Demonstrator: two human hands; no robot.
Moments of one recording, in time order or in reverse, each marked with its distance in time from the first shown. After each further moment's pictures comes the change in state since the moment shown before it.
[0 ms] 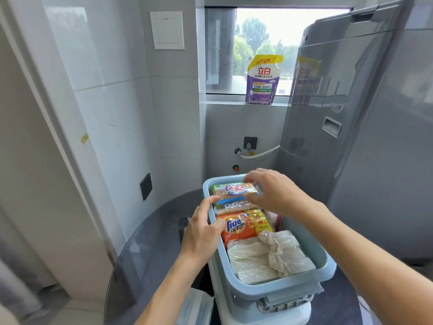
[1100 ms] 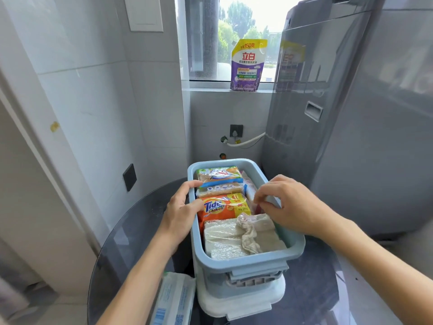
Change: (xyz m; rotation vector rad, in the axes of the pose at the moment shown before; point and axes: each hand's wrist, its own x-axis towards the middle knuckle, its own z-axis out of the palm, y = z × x) left_hand 0.014 -0.002 -0.011 -0.088 -0.025 -0.012; right_hand -0.086 0.011 -0.020 0.013 0.034 -0.092
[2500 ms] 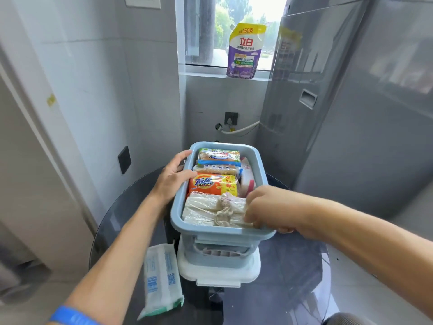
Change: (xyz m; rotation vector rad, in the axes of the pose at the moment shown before) left_hand 0.022 -0.008 -0.021 -0.267 -0.127 -0.005; right_hand -0.022 -0.086 -0.022 0.444 -0.526 0.625
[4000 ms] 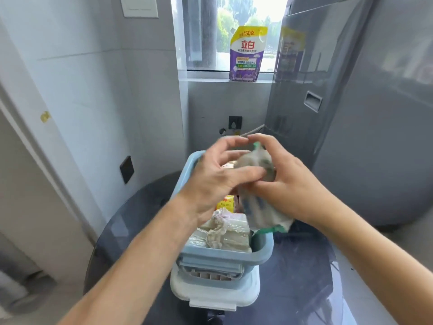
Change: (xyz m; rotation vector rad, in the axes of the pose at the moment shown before) left_hand -0.047 0.092 0.095 -0.050 -0.219 0.151; right_hand 0.018 0.014 -0.037 0.159 0.499 -0.564
